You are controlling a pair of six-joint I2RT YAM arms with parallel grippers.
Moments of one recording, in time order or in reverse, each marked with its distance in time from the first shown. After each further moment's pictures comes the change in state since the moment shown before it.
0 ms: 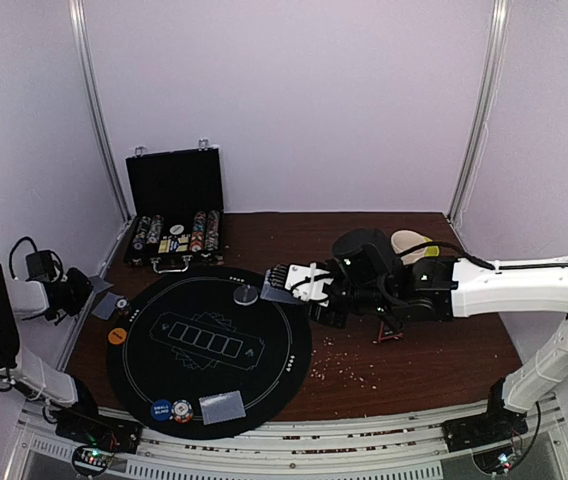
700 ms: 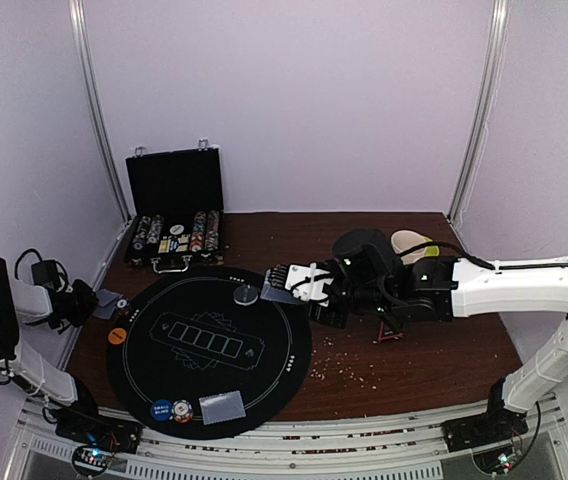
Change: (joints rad) left arm 0.001 0.053 -0.053 0.010 0.014 0.021; right arm 0.000 0.000 0.000 -0.001 0.000 0.000
